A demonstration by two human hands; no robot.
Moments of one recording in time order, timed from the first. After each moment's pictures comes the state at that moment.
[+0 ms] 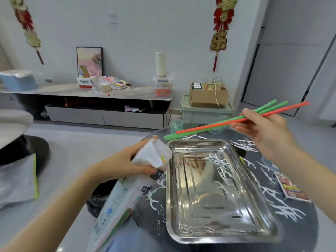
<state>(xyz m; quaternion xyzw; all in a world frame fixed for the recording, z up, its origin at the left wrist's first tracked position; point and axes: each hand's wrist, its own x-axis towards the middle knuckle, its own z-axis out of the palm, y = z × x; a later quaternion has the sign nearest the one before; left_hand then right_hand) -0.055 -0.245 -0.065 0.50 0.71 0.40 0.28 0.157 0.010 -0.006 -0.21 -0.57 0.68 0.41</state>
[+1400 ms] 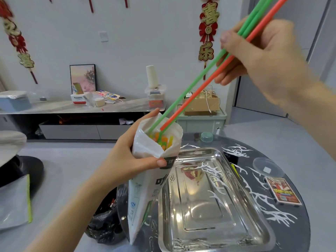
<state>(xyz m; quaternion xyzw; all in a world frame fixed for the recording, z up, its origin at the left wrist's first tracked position) 0.008 -0.219 -0.001 0.58 0.56 0.58 0.11 0.174 -0.037 0.131 0.02 -0.78 0.42 0.46</state>
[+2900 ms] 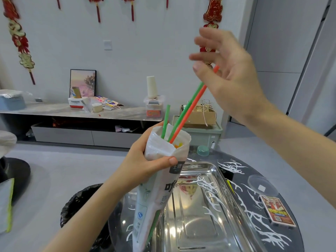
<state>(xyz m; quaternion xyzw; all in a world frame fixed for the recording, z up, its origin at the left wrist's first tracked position) 0.005 -0.189 -0.007 0.54 0.55 0.63 0.13 0.133 -0.051 0.131 0.04 -0.82 0.32 0.48</state>
